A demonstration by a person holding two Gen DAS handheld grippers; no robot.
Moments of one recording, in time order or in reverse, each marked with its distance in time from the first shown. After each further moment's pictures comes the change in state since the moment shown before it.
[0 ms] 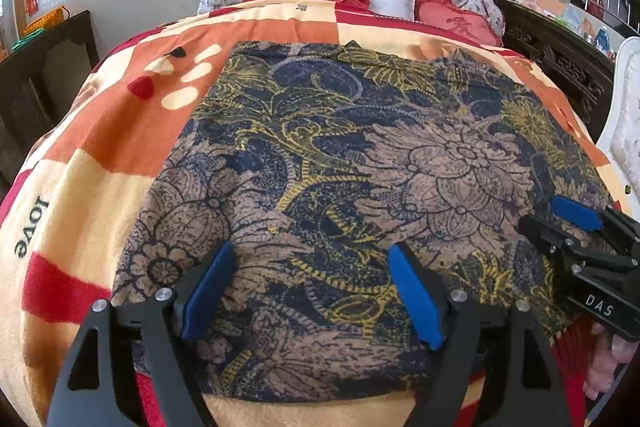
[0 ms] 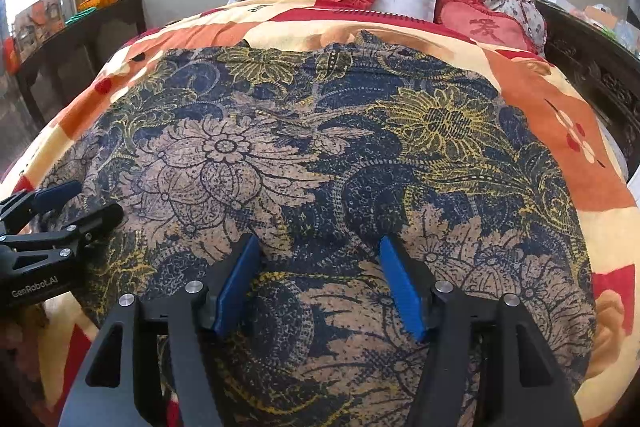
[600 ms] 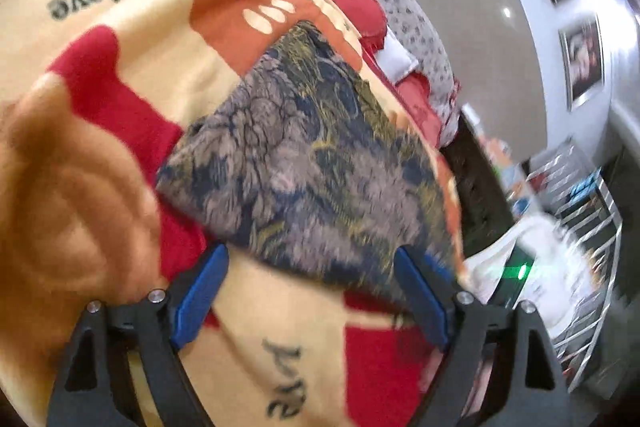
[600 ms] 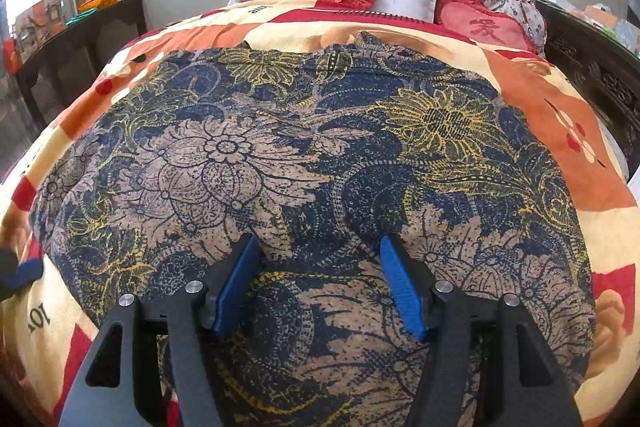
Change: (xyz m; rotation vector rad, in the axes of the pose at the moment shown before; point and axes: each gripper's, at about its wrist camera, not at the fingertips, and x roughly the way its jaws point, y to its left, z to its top) left arm -0.042 0.101 -0.054 -0.642 0.027 -0.531; right arm -0.002 0.000 0.000 0.002 -0.001 0.002
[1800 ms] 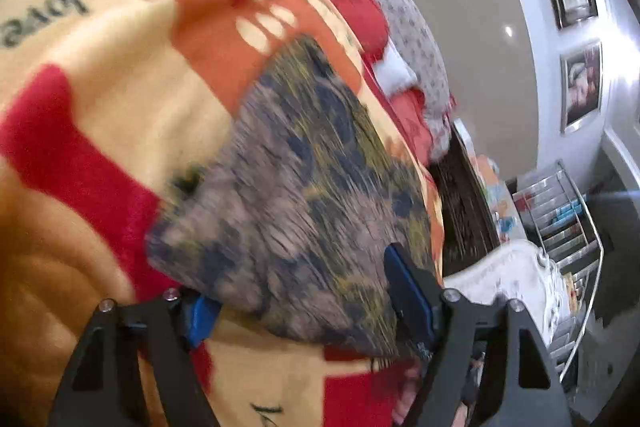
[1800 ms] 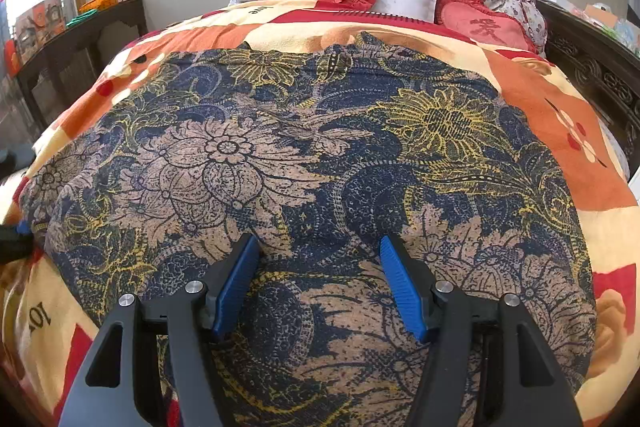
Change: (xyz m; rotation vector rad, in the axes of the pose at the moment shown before) left arm 0.008 0.017 0.039 -0.095 -0.033 -0.030; right arm 0.000 0.000 -0.001 -0.001 0.001 -0.002
